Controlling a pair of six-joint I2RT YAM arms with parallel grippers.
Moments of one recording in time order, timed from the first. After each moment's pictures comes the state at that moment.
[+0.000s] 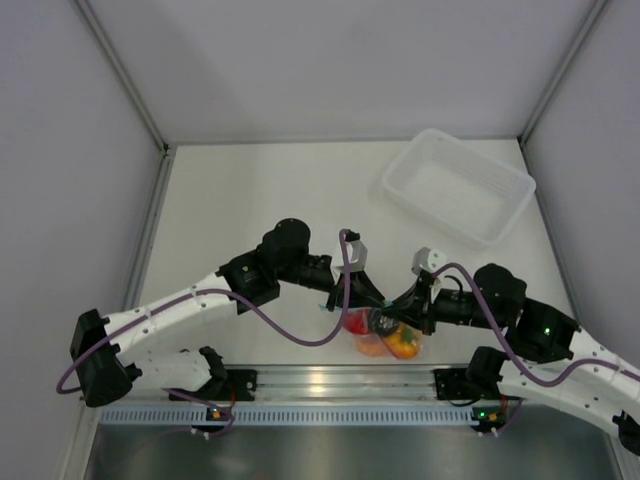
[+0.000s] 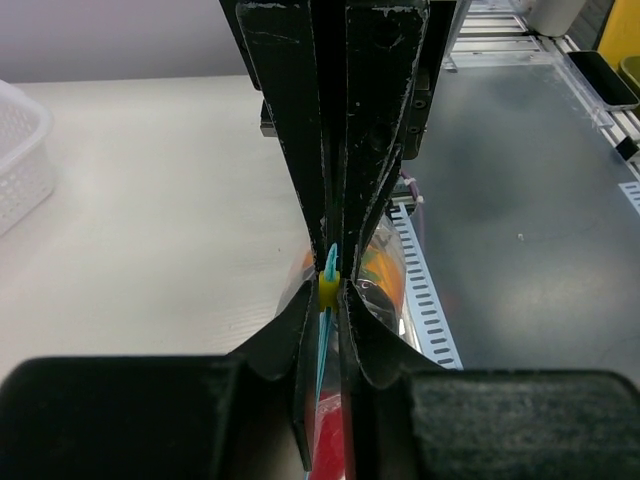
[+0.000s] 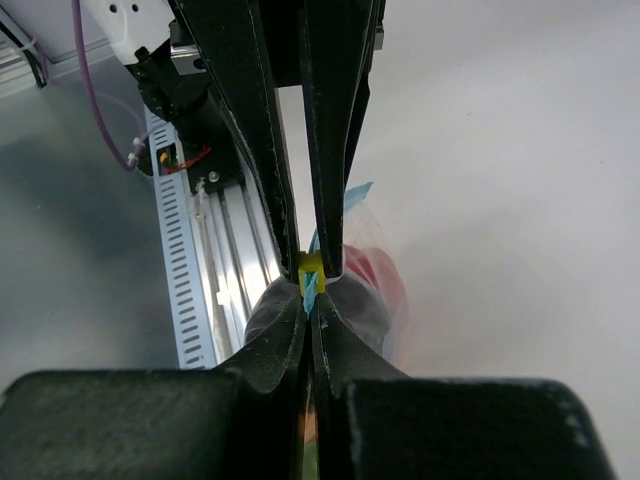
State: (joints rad) left arm -1.00 1.19 0.99 0.02 0.79 0.03; right arm 1.01 0.53 0.74 -0.46 -0.28 0.09
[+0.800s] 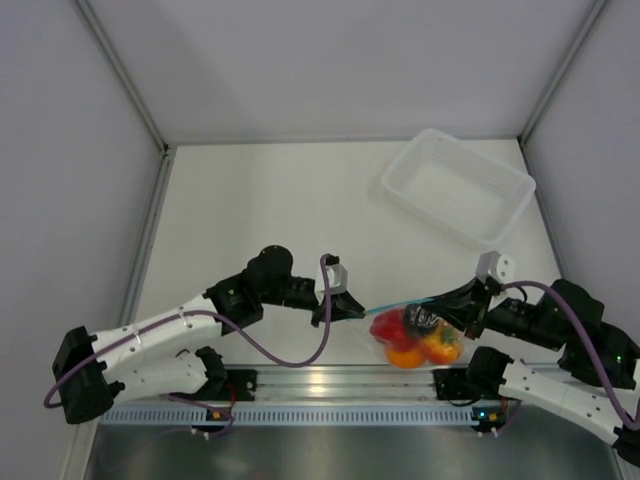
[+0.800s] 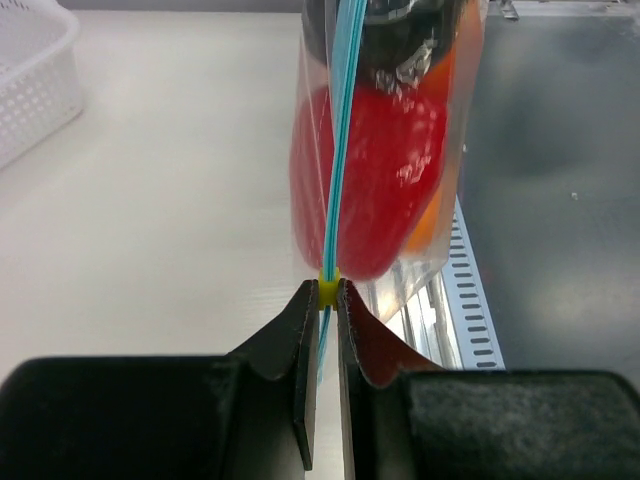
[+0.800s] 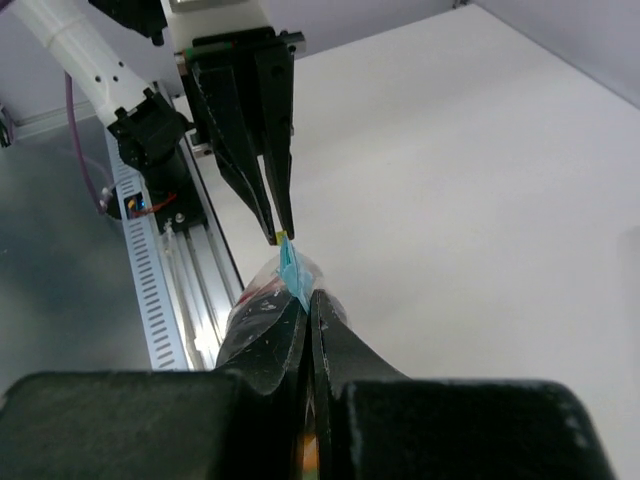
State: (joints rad) left arm -1.00 1.03 0.73 0.08 0.66 0.08; right arm 1.02 0.33 0.89 -0.67 -0.13 0.04
